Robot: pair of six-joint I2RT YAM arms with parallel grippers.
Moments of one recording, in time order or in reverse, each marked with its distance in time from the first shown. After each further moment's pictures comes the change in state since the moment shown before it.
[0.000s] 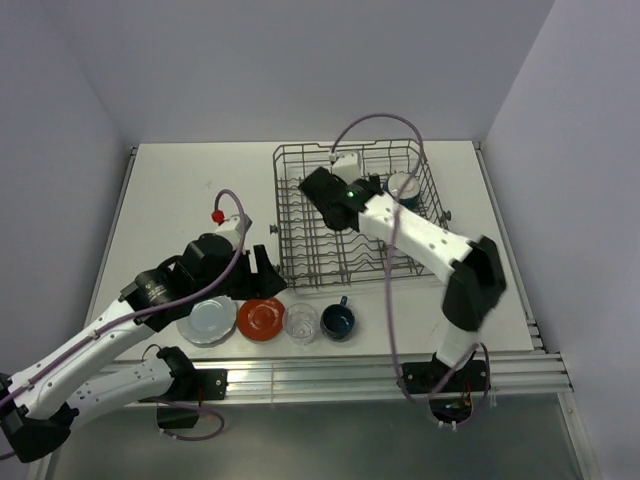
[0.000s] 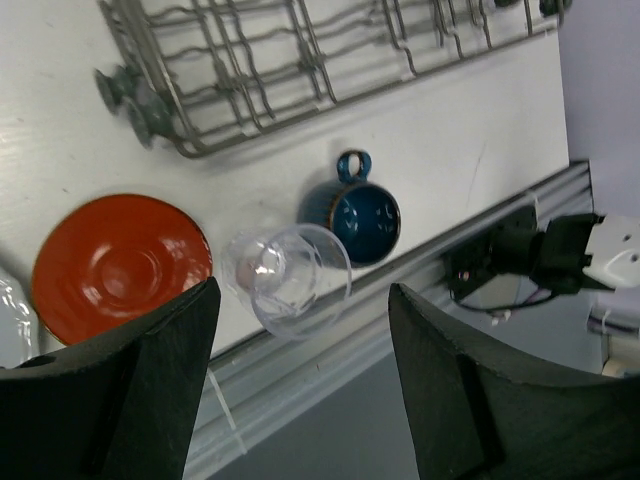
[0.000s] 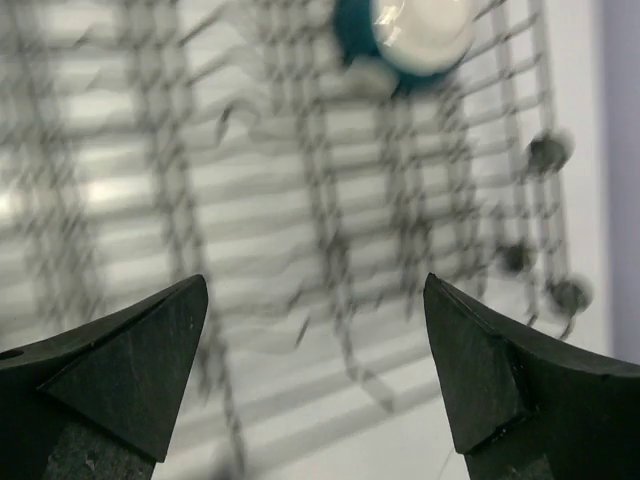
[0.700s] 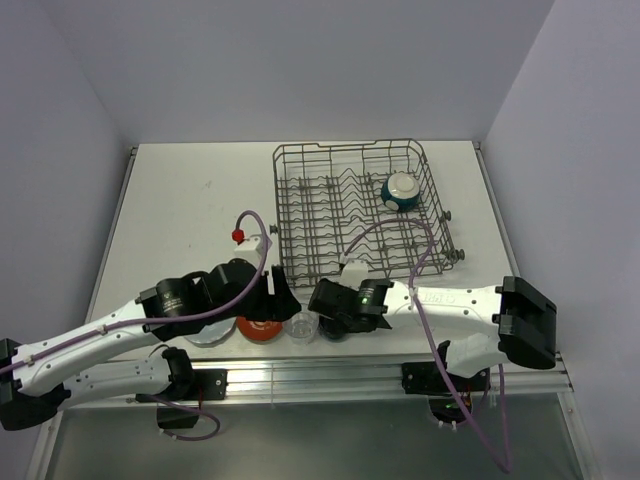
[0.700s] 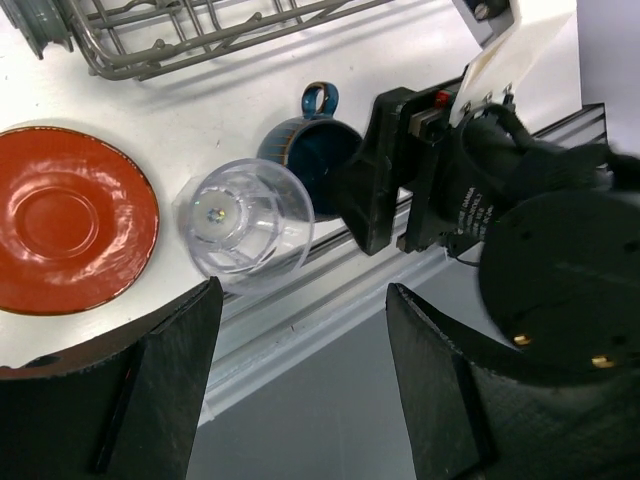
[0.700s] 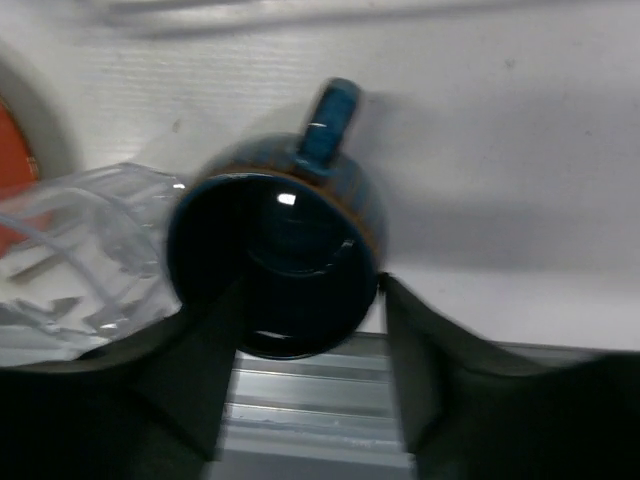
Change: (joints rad) left arm -0.327 0.044 0.000 -0.029 -0.194 -0.180; right arm 0.502 -0.517 -0.826 0.181 -0.472 0.706
